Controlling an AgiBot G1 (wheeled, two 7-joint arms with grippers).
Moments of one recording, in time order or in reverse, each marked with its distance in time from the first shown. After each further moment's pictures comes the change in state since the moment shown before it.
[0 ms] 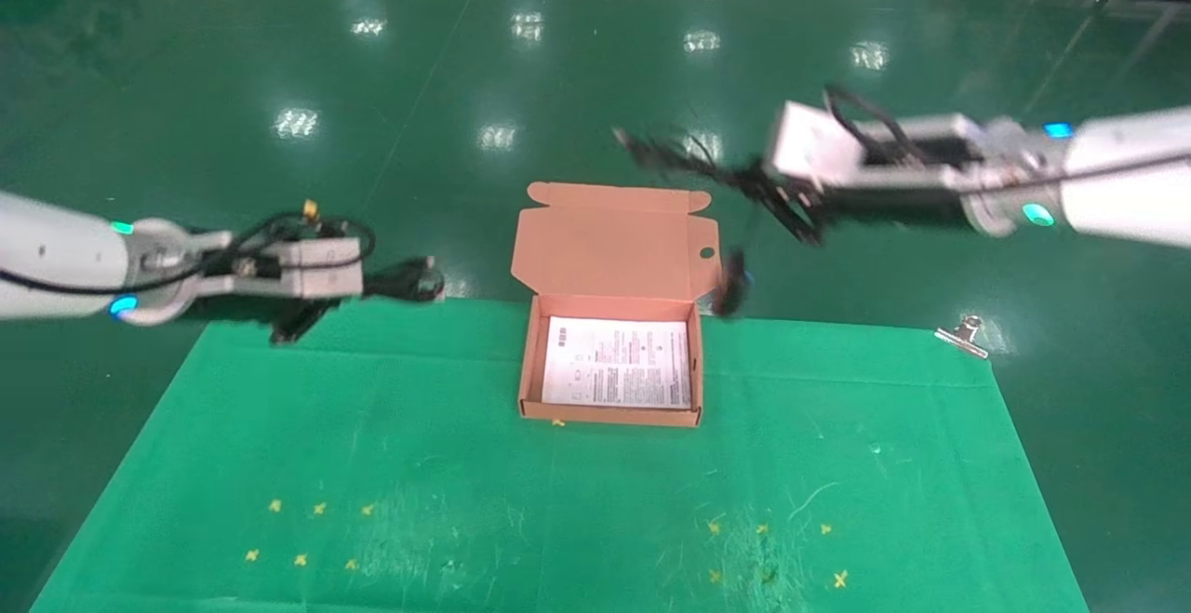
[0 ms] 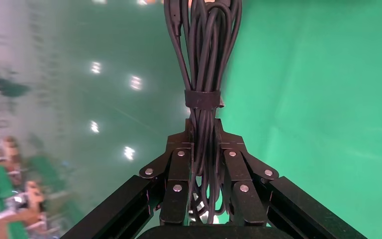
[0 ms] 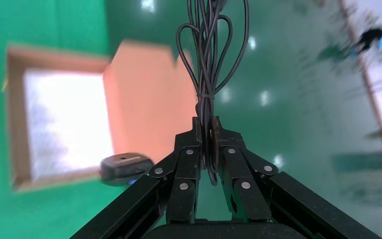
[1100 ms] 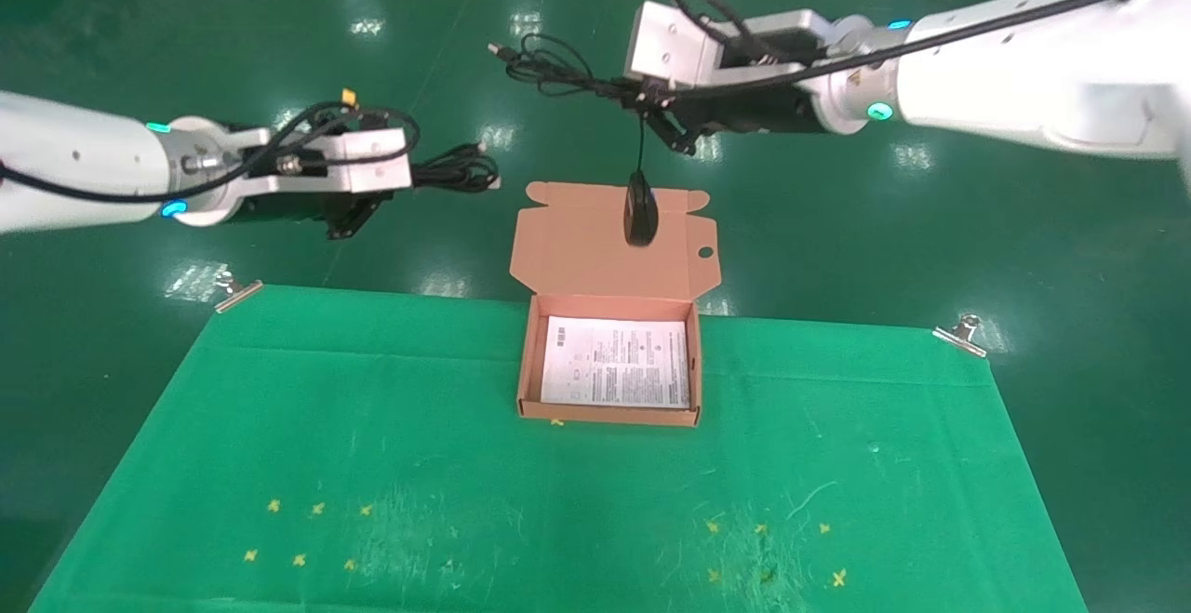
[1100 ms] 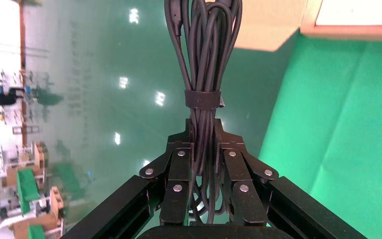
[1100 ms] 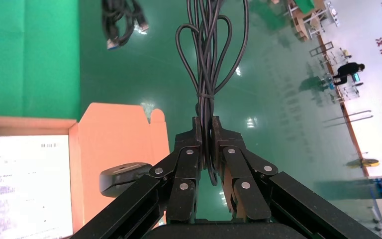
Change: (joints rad) left arm -0.063 0.062 -0.030 0.032 0.022 -0.125 0.011; right arm 0.145 -0.236 0.005 -0.295 0.028 0.088 -0.170
